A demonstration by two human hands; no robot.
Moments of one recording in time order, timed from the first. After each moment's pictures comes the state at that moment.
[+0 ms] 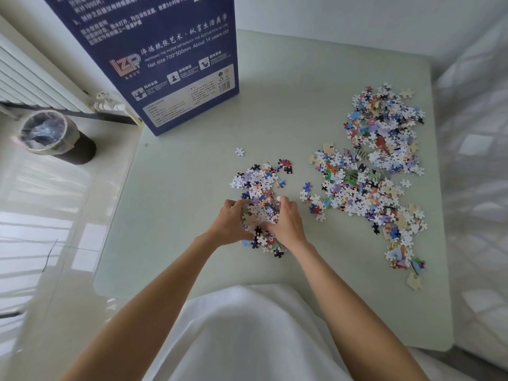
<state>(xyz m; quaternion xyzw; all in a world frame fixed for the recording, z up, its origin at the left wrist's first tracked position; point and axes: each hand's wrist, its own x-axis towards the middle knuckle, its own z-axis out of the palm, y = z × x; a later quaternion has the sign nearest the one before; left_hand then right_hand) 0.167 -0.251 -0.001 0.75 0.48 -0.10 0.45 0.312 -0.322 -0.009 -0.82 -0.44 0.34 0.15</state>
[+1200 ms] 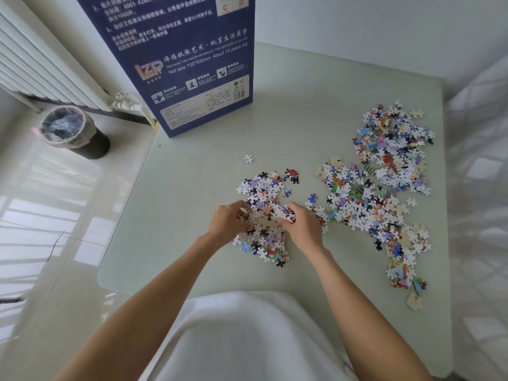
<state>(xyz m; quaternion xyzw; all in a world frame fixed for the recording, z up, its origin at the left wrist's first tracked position) 0.162 -0.246 0.015 0.71 0.54 -0.01 0.45 0.343 -0.321 0.006 -0.80 -0.50 0.28 0.15</state>
